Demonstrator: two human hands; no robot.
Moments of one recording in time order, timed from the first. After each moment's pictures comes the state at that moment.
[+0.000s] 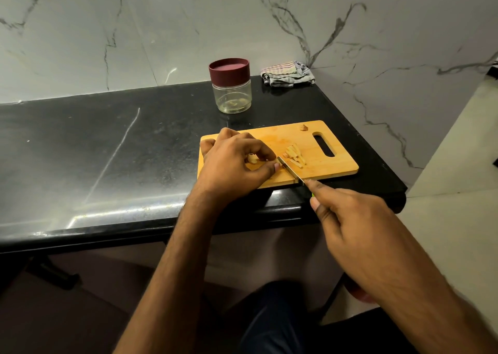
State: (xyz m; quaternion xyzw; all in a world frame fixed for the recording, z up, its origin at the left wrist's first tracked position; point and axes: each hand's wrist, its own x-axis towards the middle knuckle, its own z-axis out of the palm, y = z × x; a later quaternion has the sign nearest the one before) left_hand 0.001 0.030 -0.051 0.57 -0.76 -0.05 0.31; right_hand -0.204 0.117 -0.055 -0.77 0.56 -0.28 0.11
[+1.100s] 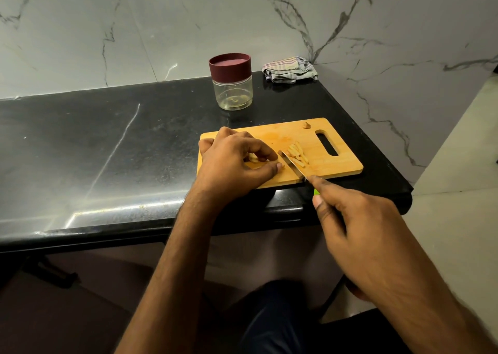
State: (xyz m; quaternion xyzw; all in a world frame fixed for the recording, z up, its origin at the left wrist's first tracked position) left_hand 0.002 0.029 -0.048 0.58 -0.75 -0.09 0.31; right_hand -0.200 0.118 -0.057 -0.75 0.57 -0.31 0.12
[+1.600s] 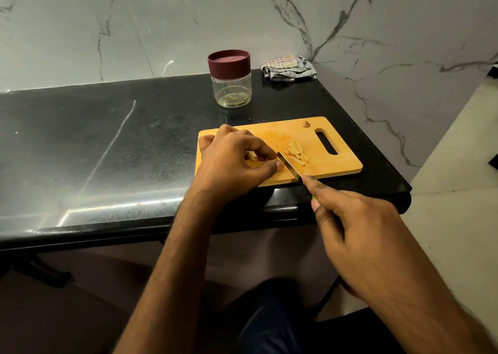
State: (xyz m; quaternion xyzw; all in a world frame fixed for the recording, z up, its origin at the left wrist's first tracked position) left_hand 0.001 0.029 -0.049 0.58 -0.75 -0.09 0.32; right_hand -0.195 0.125 -0.051 -0.76 0.57 -0.28 0.10
